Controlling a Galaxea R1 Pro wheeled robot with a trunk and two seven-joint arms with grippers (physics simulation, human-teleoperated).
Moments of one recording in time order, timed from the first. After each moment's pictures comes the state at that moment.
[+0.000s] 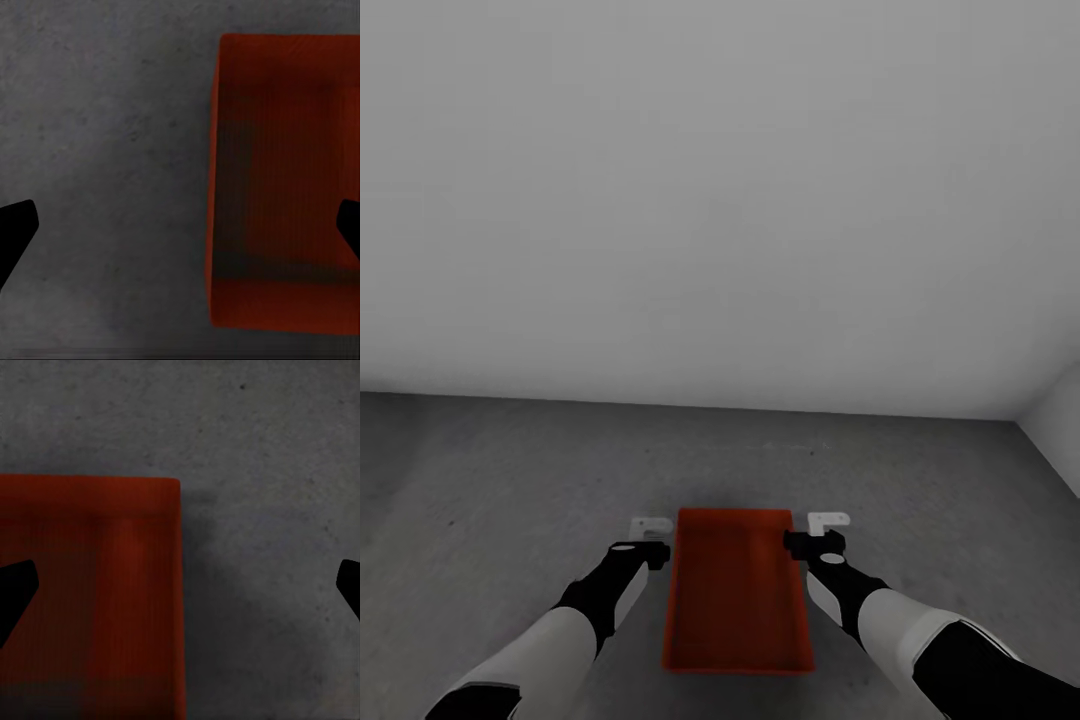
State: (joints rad) left arm -0.73 -0.16 0.00 -0.36 -0.02 0.27 0.21; right arm -0.85 0.09 0.60 -0.06 -0.55 -0.14 -0.23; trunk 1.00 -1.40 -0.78
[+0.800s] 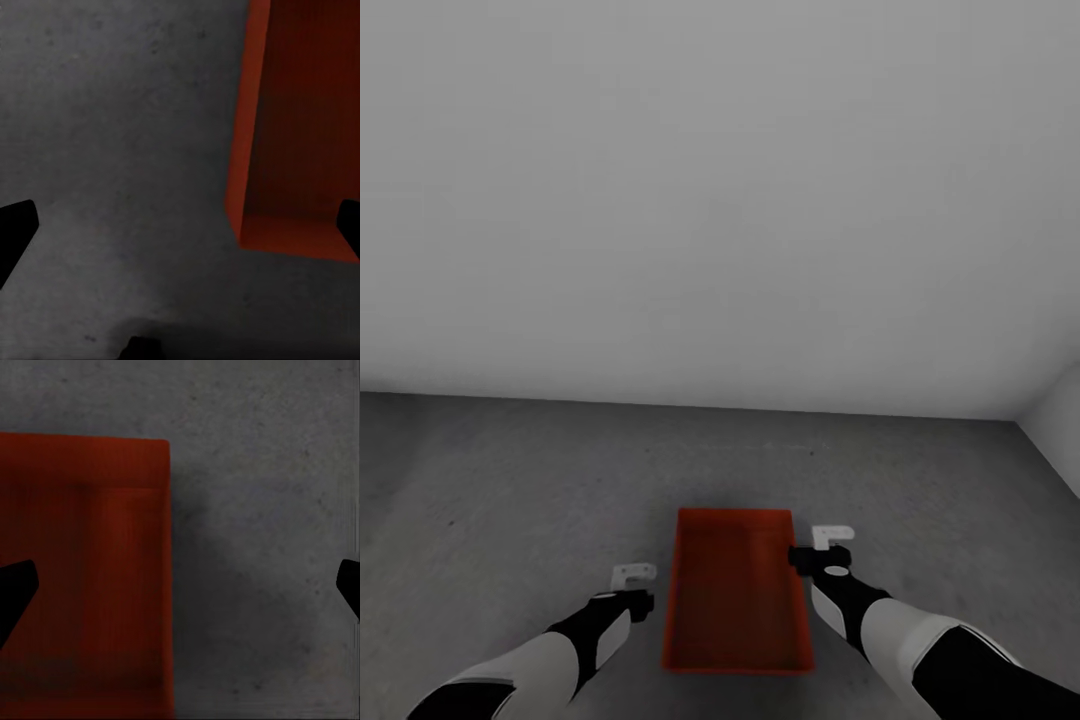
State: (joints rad) left arm -0.73 -0.11 0.00 -0.08 0.06 0.10 0.21; right arm -0.83 0.09 0.60 -0.01 -0.55 -0.13 -0.22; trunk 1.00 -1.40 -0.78
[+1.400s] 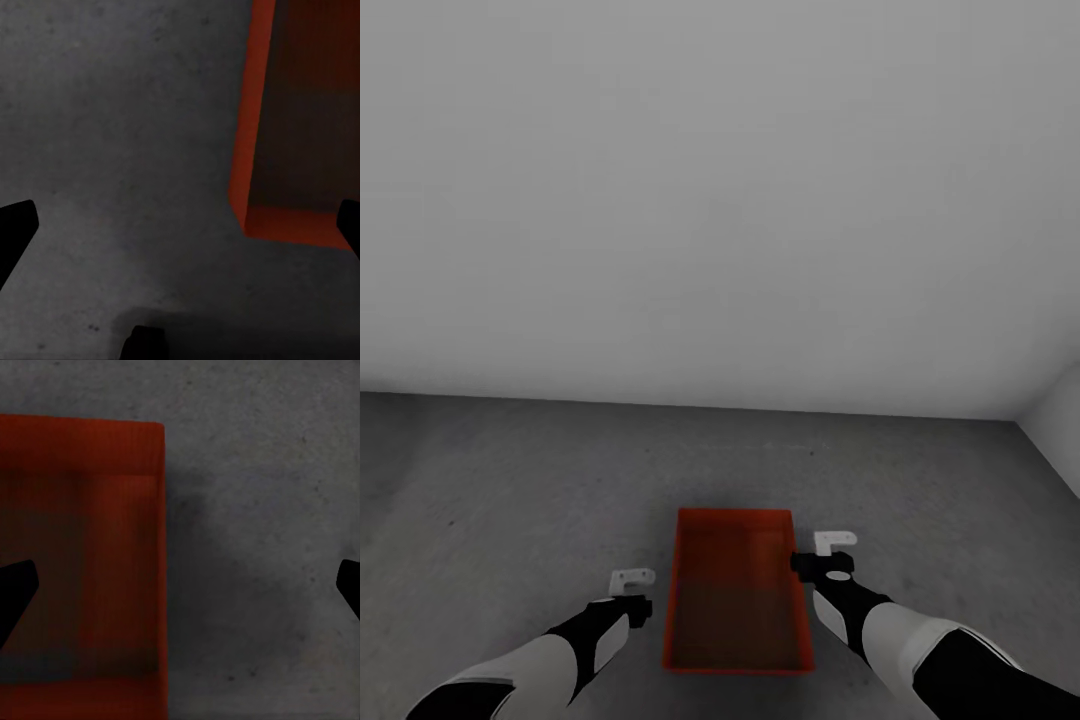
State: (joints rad) left arm -0.73 -0.10 0.00 -0.06 0.06 0.10 0.21; right arm -0.83 0.09 0.61 0.00 -0.55 -0.12 -0.22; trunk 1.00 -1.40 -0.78
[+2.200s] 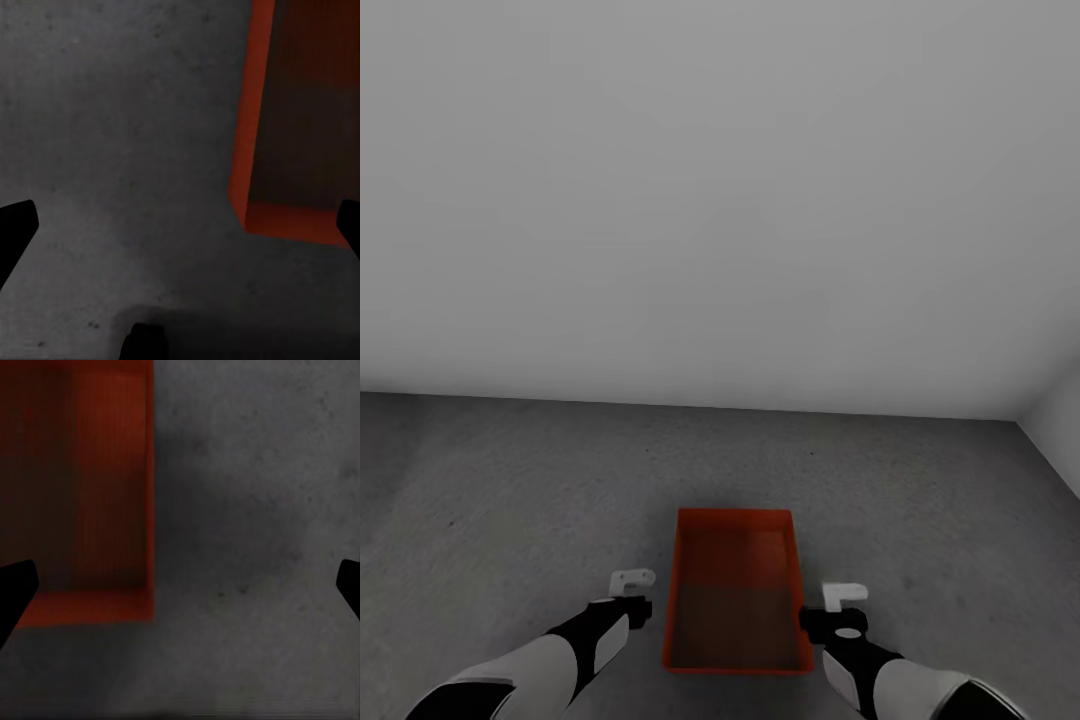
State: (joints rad) left arm -0.73 -0.10 0.00 -0.05 0.06 0.10 0.21; right arm -0.70 0.09 0.61 0.03 -0.55 -0.13 -0.23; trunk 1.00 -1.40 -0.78
